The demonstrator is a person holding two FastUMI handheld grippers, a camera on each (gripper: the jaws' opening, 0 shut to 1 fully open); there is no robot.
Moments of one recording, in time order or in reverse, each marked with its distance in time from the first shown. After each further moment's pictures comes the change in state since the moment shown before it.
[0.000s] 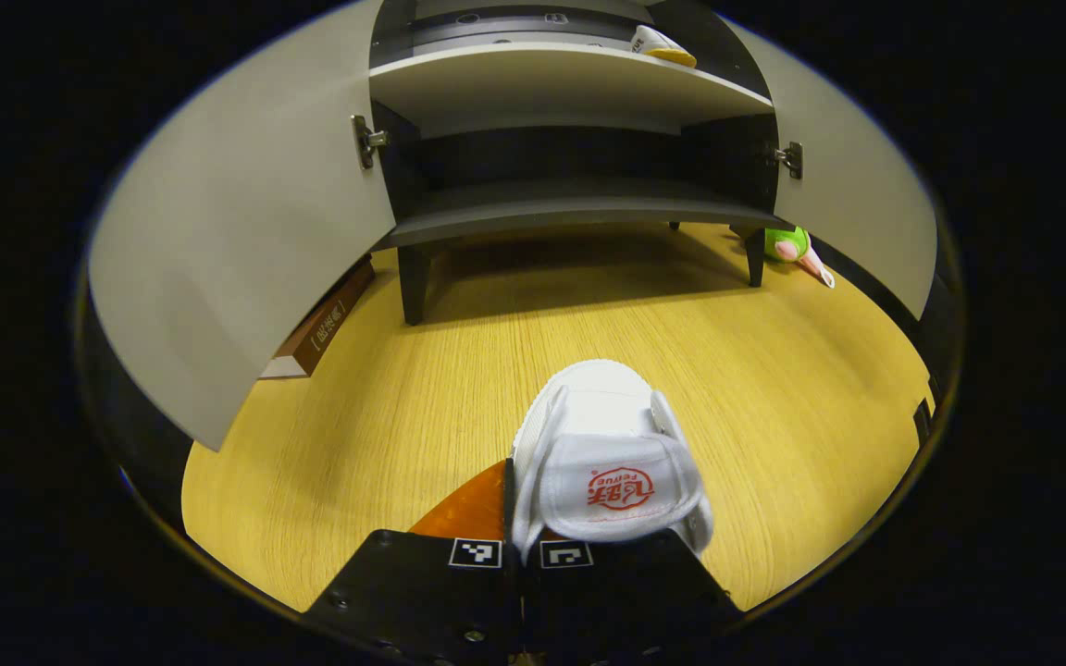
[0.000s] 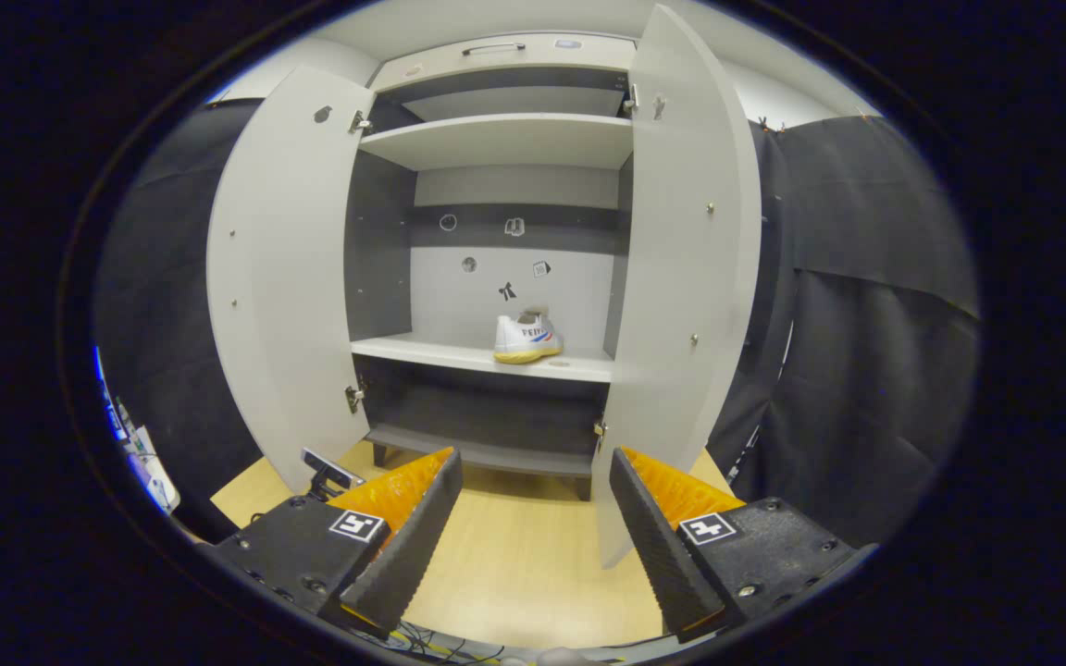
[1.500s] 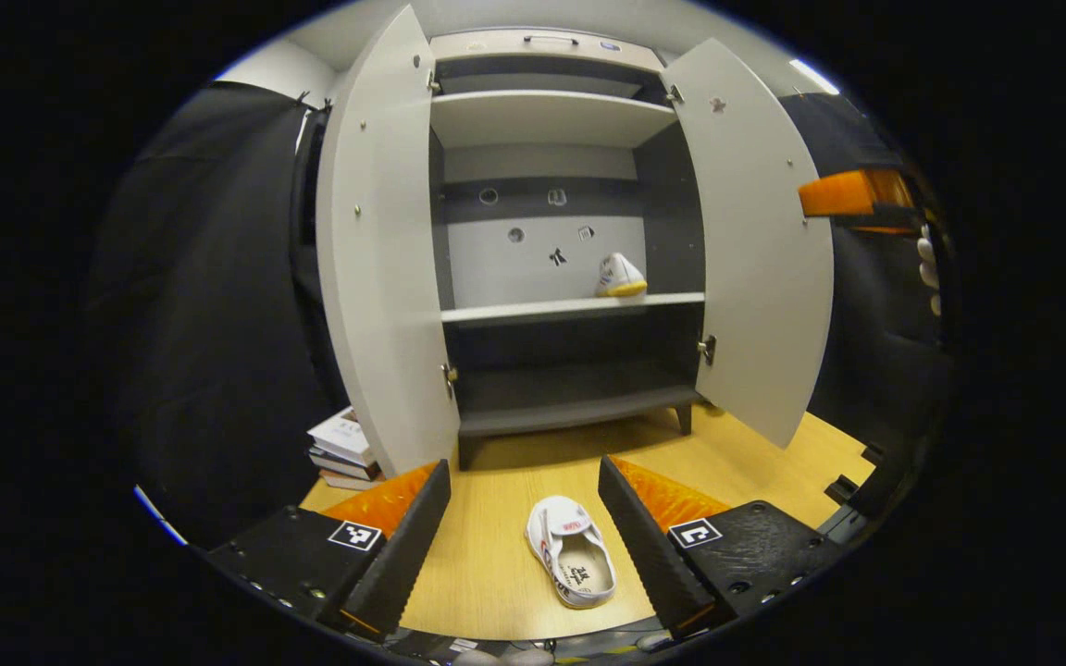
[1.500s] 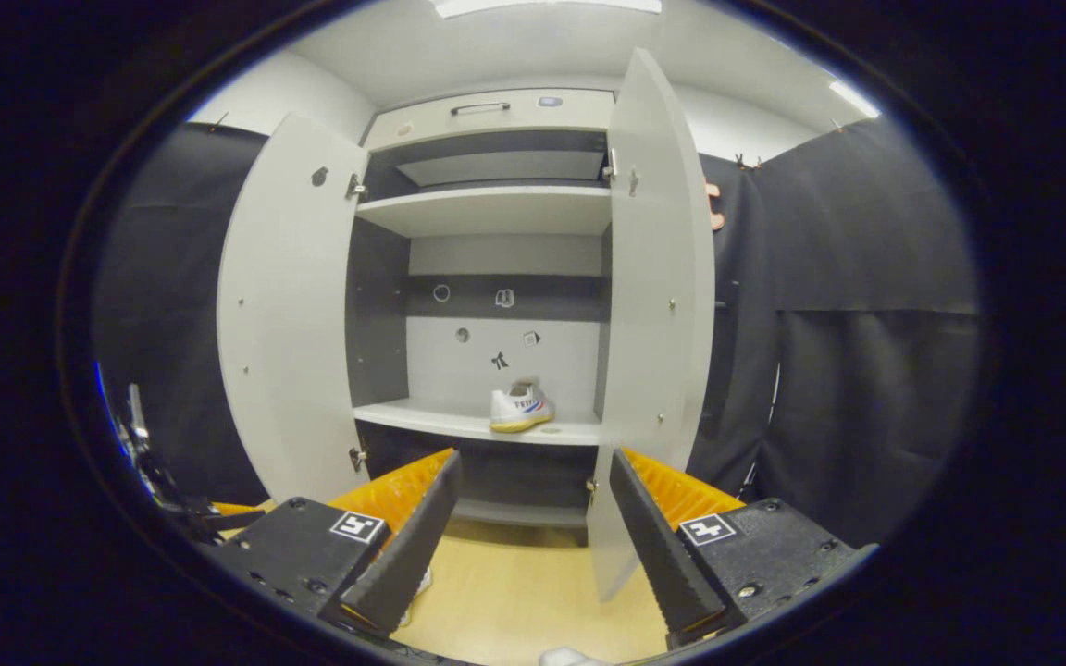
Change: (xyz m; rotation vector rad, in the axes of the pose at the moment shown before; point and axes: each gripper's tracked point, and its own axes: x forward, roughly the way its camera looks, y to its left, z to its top) left arm -0.178 -0.003 0.085 0.000 -0.345 -0.036; right arm -0.025 -0.006 0.039 0.036 -0.159 -0.027
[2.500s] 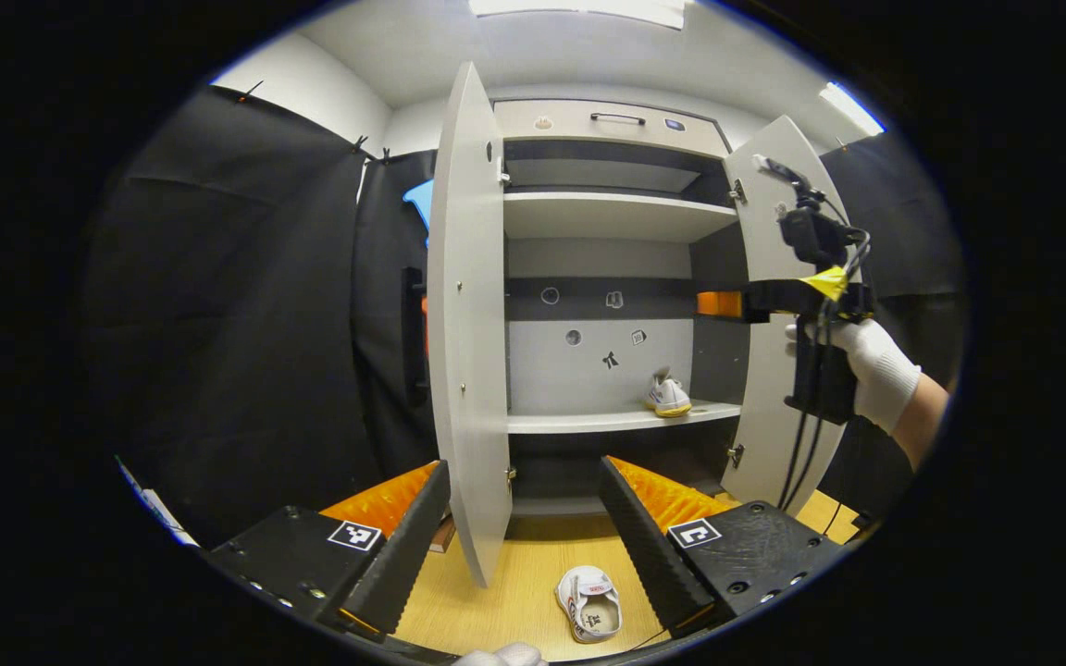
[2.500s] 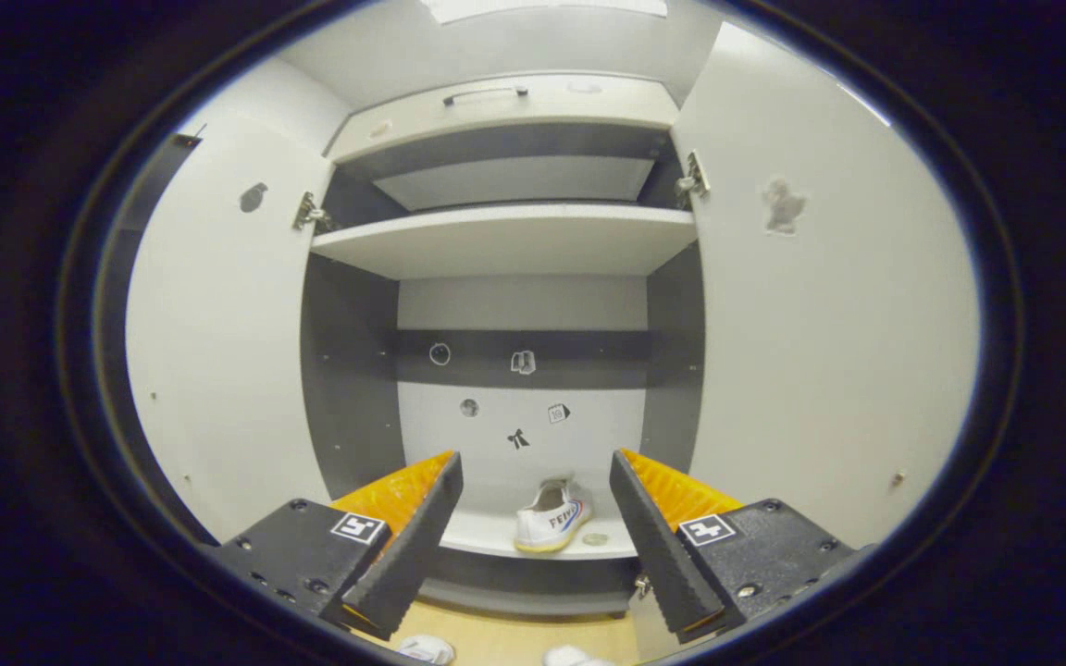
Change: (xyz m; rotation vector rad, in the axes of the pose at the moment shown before) left arm -0.079 0.062 0.181 -0.042 -0.293 0.143; right arm 0.142 0.042 0.113 0.010 -0.138 0.015
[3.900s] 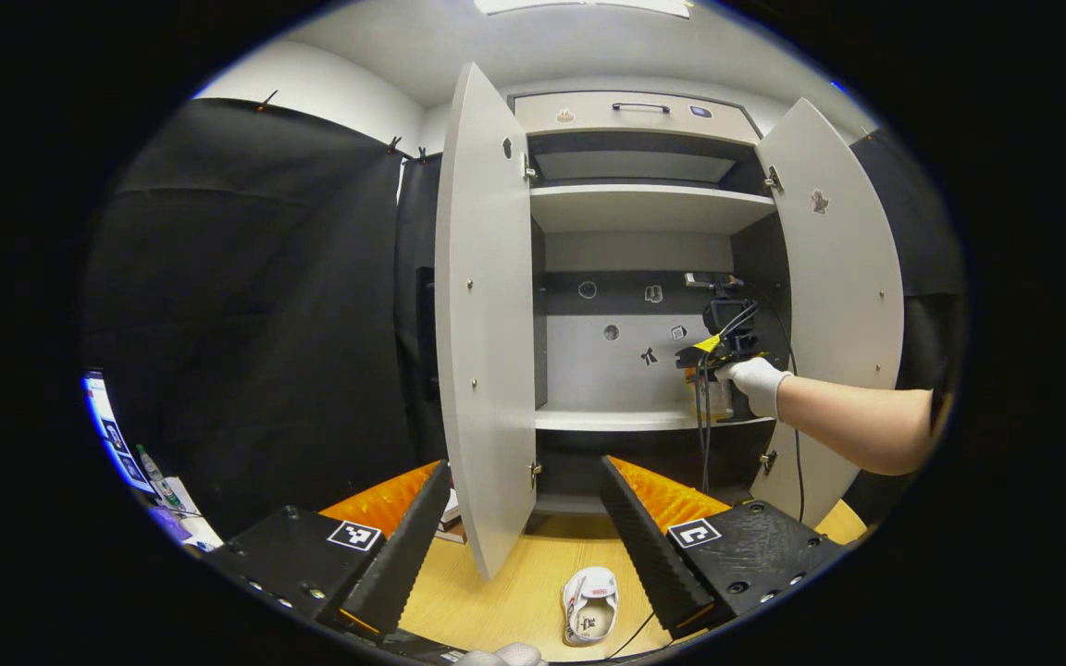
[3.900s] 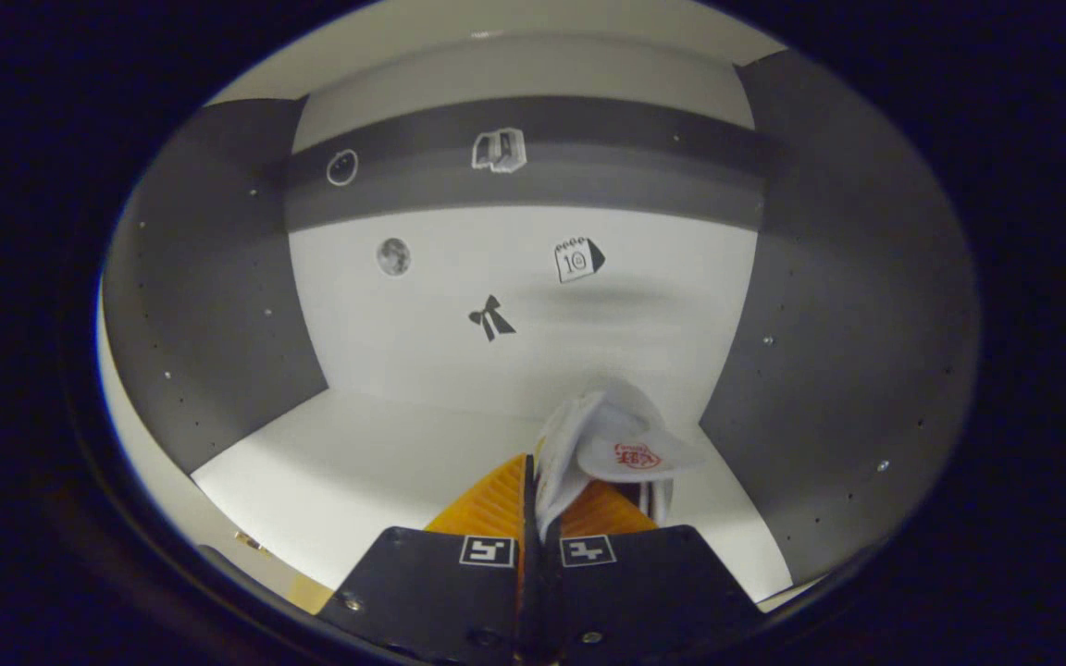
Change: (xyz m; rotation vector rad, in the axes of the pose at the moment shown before) left arm 0.002 -0.011 -0.001 -0.021 0.036 0.196; right arm 0.289 -0.008 -0.161 -0.033 0.563 0.006
